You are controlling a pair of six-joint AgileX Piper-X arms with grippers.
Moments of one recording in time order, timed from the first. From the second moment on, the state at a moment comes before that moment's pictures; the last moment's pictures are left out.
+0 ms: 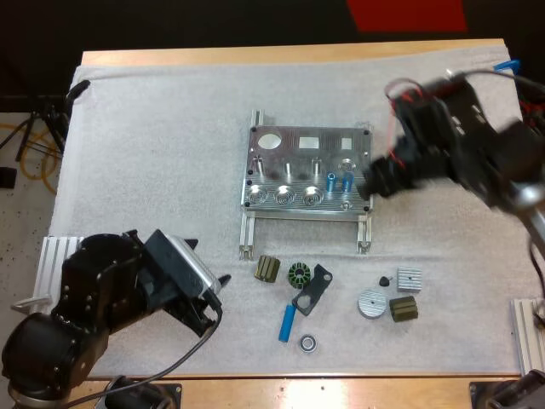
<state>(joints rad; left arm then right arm) -0.41 0.67 -0.98 1.17 0.30 -1.47 0.54 1.37 -1.52 1.22 -0.09 -1.83</state>
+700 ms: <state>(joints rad) -0.88 0.70 -0.74 1.05 0.15 -1.99 0.71 0.85 -1.09 1.24 -0.09 -1.68</state>
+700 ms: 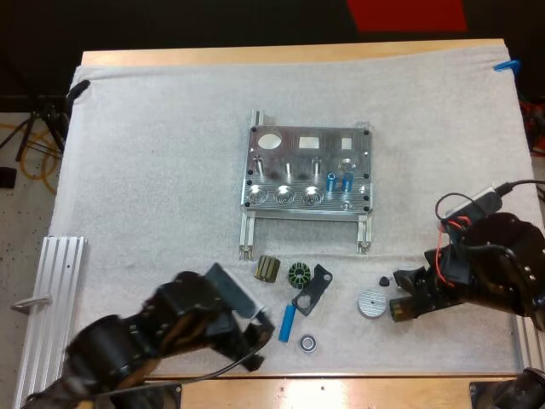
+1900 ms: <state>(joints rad) -0.91 1.44 -0.67 0.76 0.16 -1.97 0.71 0.85 -1.09 1.24 -0.09 -1.68</state>
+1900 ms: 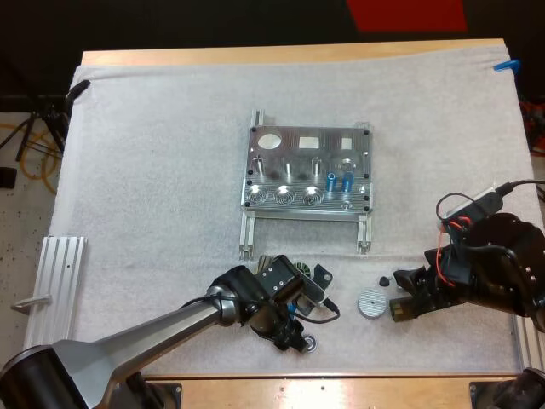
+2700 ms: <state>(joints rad) -0.91 1.15 -0.67 0.89 0.01 -1.73 0.71 0.85 -1.09 1.15 -0.11 -1.67</state>
